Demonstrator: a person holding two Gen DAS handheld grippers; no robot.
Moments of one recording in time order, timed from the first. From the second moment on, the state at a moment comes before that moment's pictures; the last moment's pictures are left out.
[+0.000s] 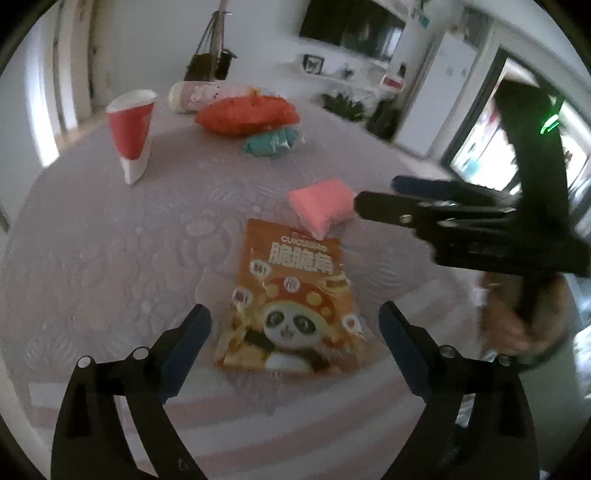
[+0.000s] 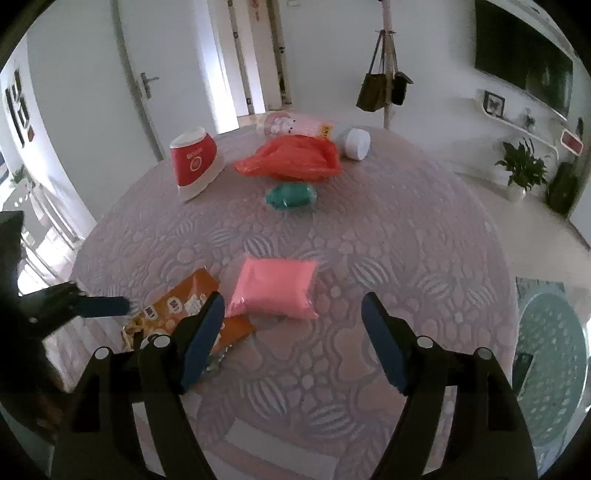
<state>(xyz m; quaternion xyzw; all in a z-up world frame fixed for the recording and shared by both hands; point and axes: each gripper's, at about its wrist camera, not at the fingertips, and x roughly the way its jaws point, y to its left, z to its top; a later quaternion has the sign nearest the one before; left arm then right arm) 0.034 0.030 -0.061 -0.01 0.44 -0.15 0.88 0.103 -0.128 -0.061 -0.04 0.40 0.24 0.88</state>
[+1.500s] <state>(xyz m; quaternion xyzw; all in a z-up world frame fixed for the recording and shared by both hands) 0.012 0.077 -0.038 -0.04 0.40 -0.10 0.91 0.117 -0.083 -0.084 -0.10 0.41 0.22 0.88</state>
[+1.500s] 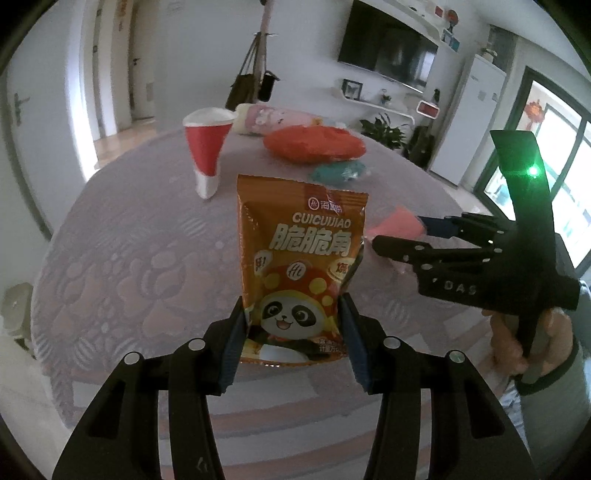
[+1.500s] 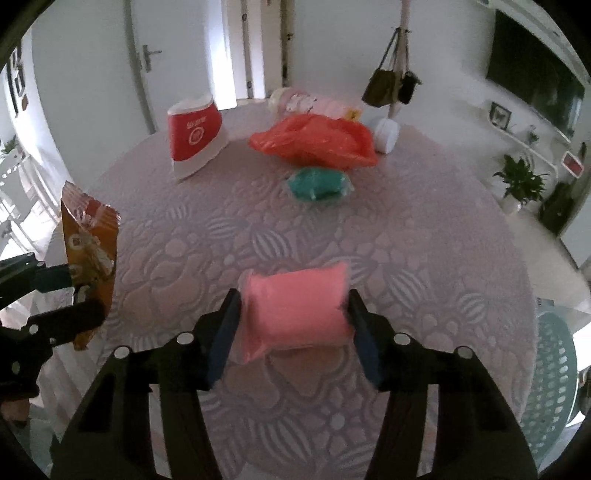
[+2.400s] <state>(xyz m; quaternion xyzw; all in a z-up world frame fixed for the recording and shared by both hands) 0.125 -0.180 0.003 0.00 0.35 -0.36 0.86 0.091 -0.406 -0.052 0.15 0.33 -0.05 0.93</state>
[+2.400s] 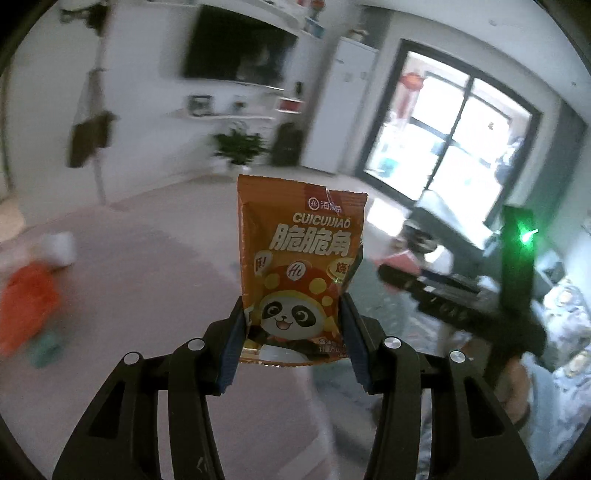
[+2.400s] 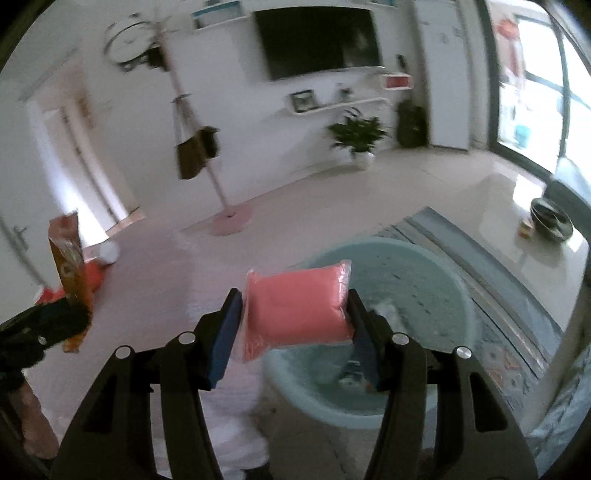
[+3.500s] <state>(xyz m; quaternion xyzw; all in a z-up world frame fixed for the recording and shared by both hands) 0.187 -0.265 -0.072 -0.06 0.45 -0.40 0.80 0.090 -0.454 -0.104 0.15 0.37 -0.16 0.90</state>
